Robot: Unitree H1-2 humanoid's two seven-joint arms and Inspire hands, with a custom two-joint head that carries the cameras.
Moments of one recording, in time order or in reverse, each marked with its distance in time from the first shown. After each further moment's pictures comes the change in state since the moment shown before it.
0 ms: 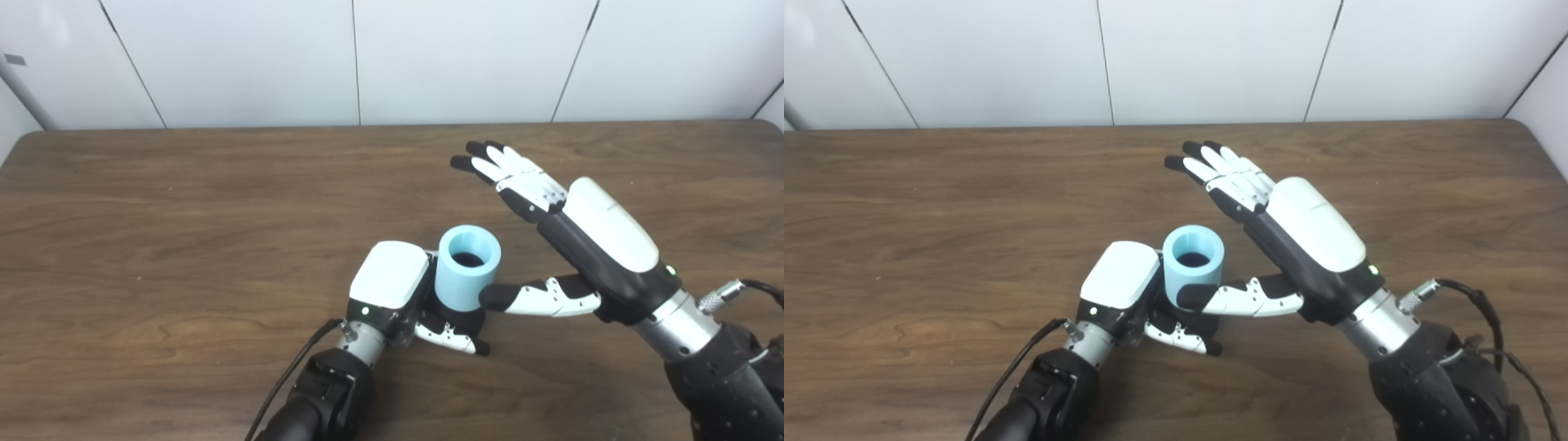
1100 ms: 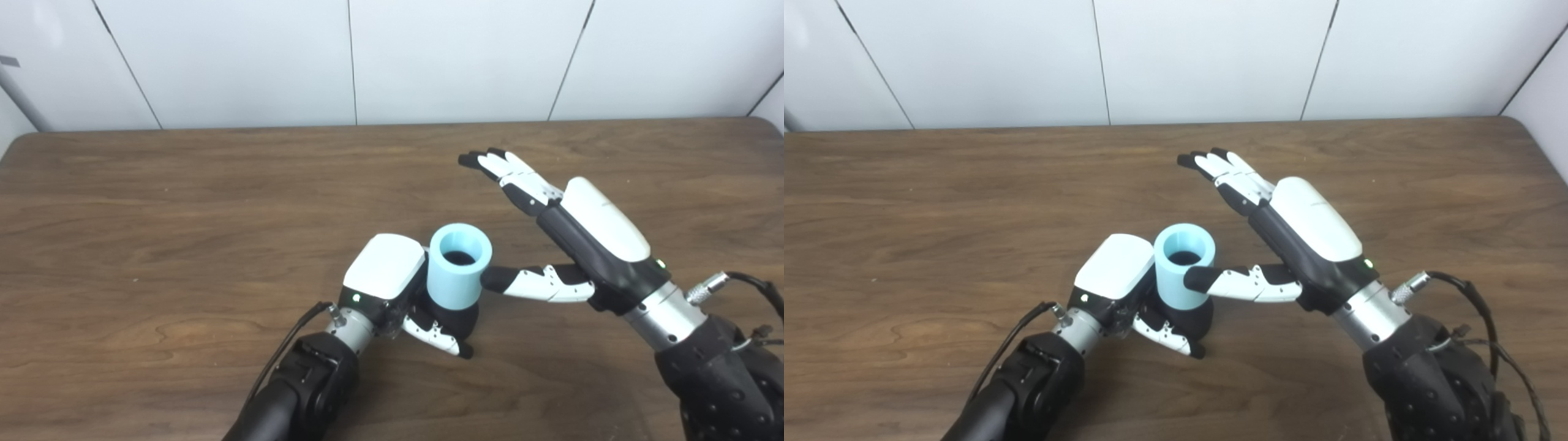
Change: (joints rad) left arm -0.053 0.047 0.064 -0.051 -0.063 -0.070 -0.124; right arm 0.009 -0.007 0.012 0.071 -0.015 0.015 -0.028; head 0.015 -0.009
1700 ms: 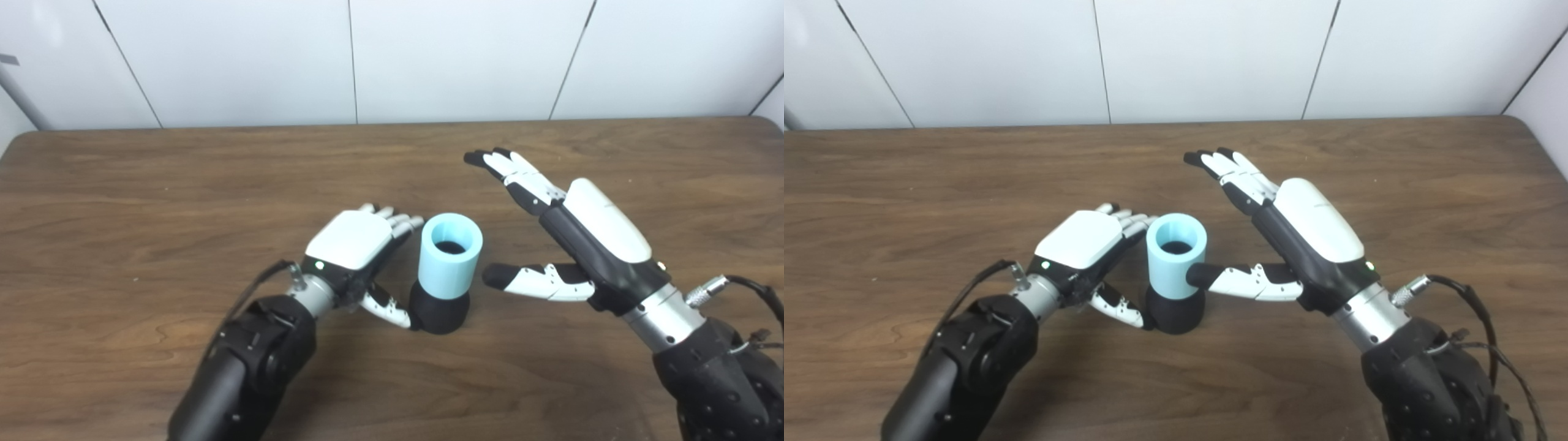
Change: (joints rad) left arm -0.083 0.081 0.125 -0.158 -0.039 0.016 -0.352; right arm 0.013 0.008 0.003 0.014 -0.008 0.000 -0.035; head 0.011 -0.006
